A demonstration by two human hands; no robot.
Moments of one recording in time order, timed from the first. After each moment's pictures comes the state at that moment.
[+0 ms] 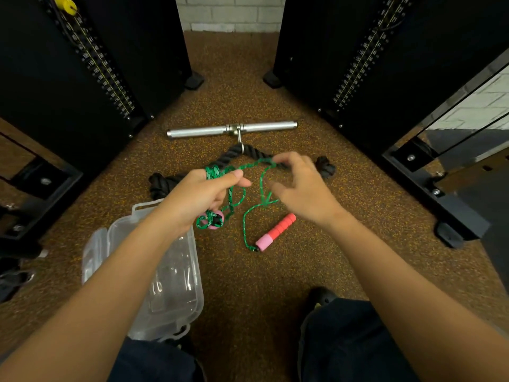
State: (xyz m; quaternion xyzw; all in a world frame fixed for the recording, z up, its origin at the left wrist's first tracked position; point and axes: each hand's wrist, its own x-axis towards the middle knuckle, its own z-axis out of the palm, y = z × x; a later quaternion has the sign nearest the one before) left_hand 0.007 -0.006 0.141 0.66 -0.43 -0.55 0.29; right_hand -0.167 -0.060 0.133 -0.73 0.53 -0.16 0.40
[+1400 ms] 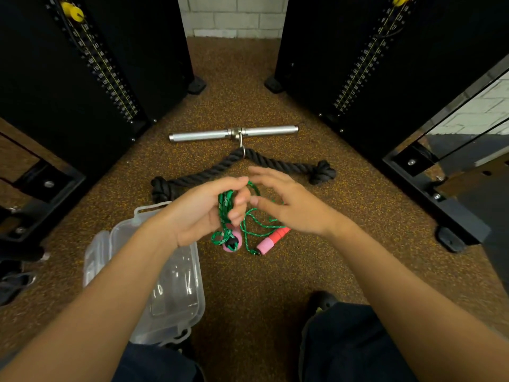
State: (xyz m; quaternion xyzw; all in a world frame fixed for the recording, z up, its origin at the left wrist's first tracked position) left_hand 0.003 0.000 0.146 0.49 -0.35 -0.73 0.33; right_hand -0.163 -0.057 0.124 -0.82 0.37 -0.09 0.42
